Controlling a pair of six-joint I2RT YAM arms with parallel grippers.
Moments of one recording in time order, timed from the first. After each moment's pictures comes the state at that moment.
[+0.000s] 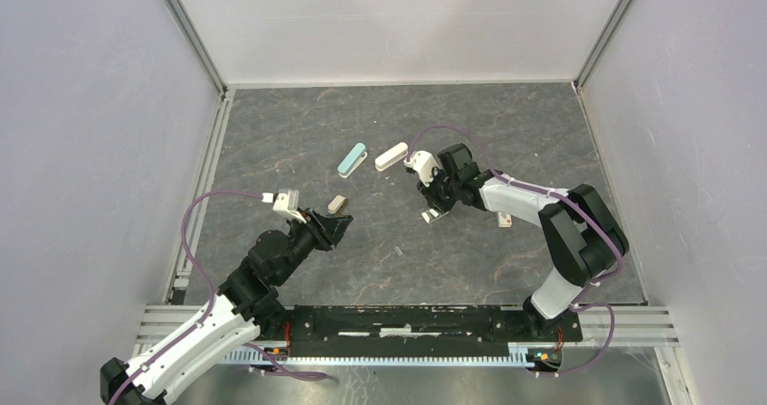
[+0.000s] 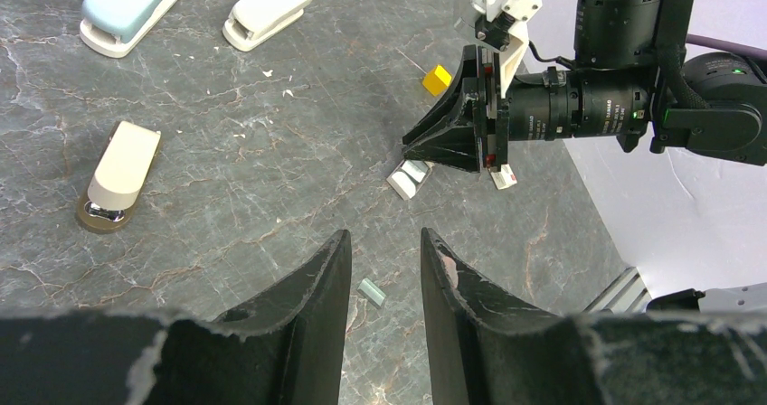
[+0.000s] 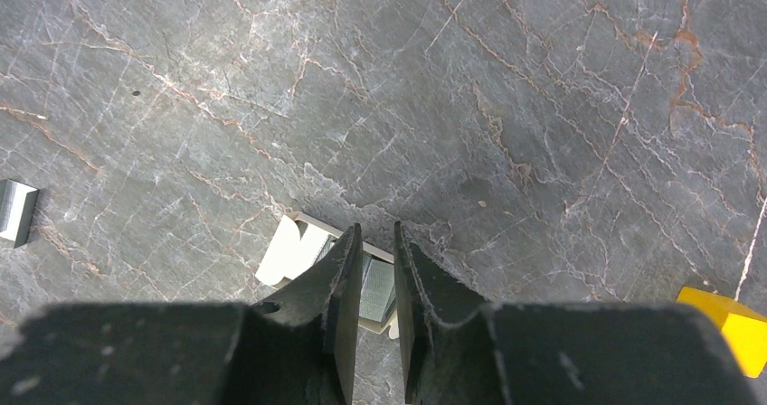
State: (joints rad) left arm -0.74 0.39 0.22 0.04 -0.18 -0.69; right arm 0.55 1.66 0.92 -0.17 -0.23 -0.38
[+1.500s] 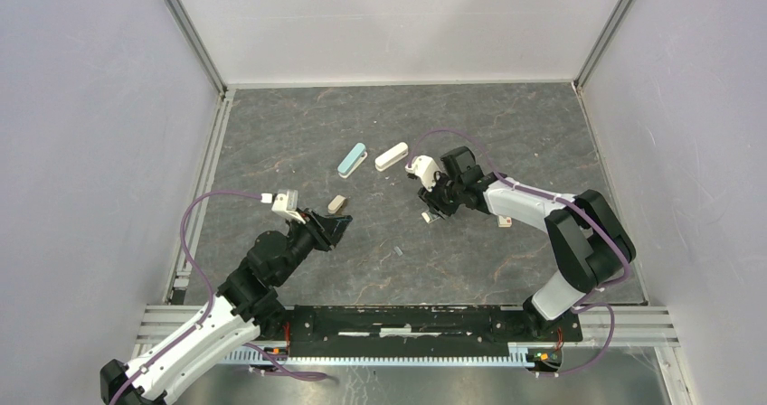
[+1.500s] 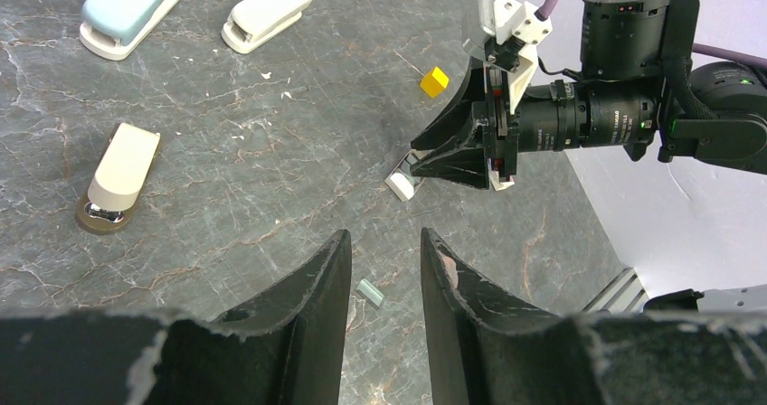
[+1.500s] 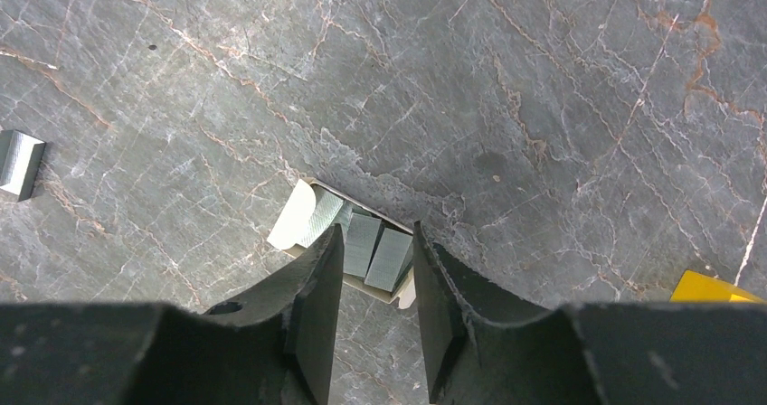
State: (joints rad) left arm -0.74 0.37 0.22 0.03 -0.18 -0.69; right arm 0.55 1.62 0.89 -0.20 -0.25 -0.43
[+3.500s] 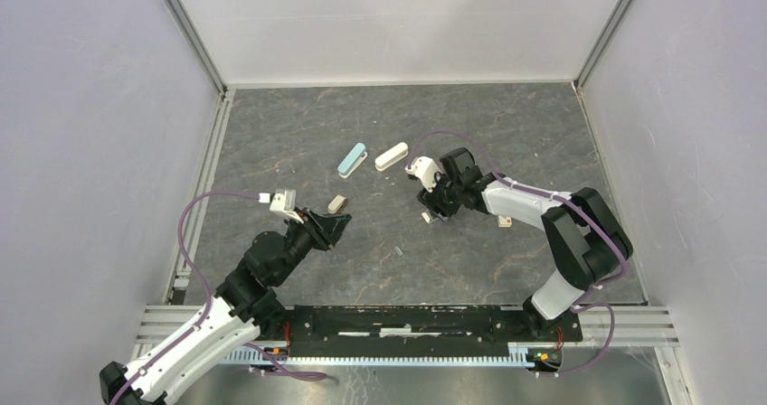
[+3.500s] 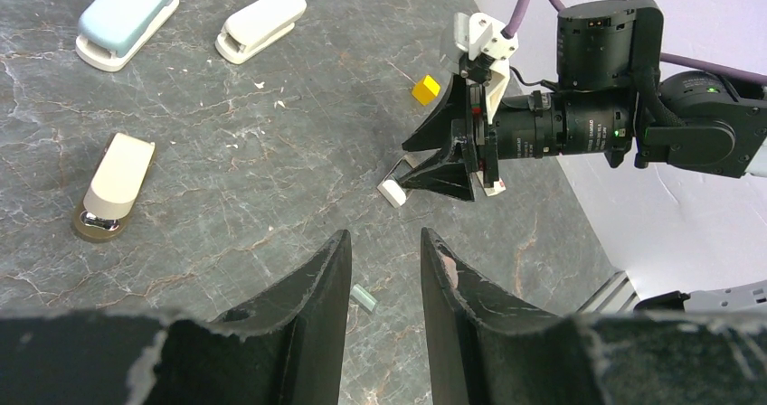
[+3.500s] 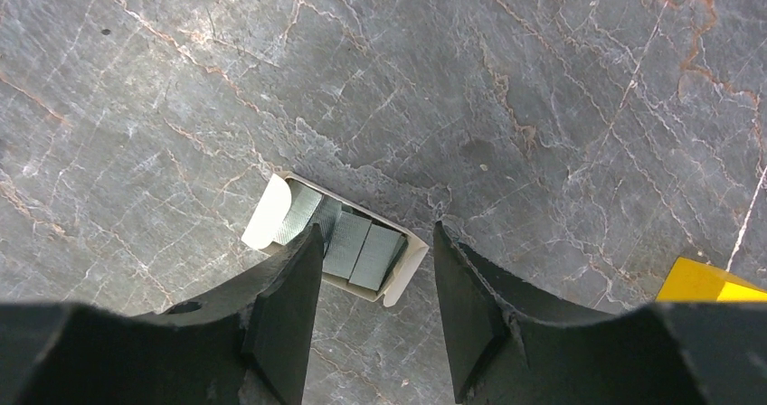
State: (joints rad) left arm -0.74 0.35 0.23 0.02 -0.18 -0.69; right arm 0.55 1.64 0.88 -0.20 -0.20 -0.44
